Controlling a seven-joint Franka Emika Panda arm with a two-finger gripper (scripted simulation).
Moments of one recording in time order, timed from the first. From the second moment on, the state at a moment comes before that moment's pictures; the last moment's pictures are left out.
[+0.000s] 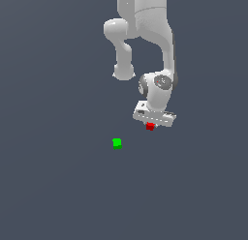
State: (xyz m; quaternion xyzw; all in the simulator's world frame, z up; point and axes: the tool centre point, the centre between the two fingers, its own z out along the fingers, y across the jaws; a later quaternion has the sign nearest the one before) arm -0.091 0.146 0.035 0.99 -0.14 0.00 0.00
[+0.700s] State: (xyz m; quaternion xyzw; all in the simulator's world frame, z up) arm -0.090 0.146 0.112 0.99 -0.14 0.00 0.00
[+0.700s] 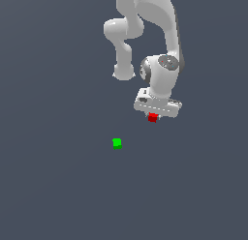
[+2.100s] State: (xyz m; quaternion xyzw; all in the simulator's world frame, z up) arm -0.045 0.064 0.093 0.99 -0.14 0.00 0.00
